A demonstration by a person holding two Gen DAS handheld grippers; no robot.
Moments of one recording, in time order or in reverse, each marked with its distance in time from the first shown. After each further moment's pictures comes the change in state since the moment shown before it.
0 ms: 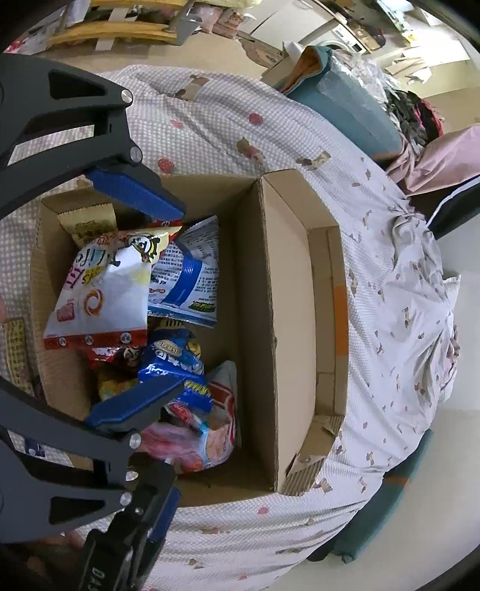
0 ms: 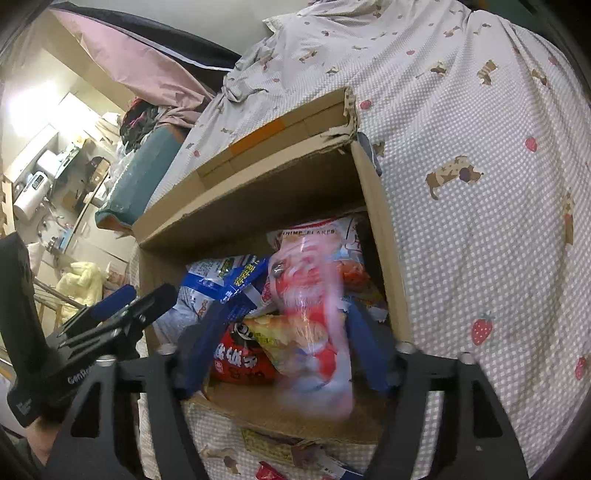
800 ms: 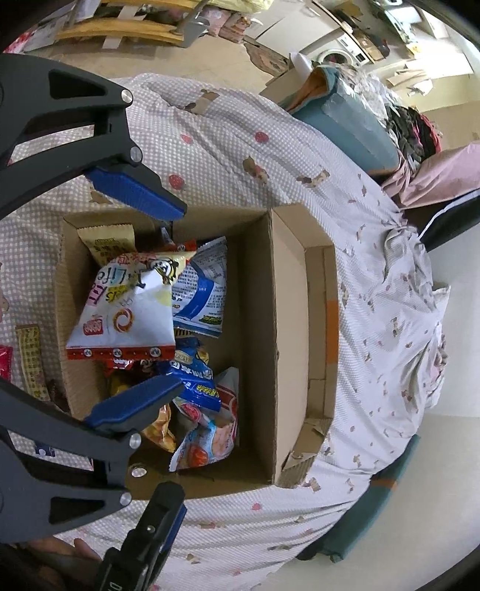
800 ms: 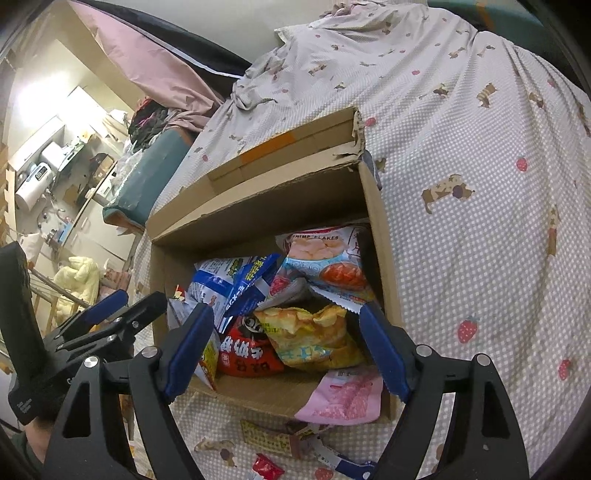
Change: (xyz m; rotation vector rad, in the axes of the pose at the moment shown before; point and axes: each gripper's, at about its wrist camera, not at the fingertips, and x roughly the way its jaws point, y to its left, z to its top) left arm -0.029 0.017 -0.018 -0.042 -0.048 0.003; right arm -0.028 0.012 -0.009 -0.040 -0.029 -0.010
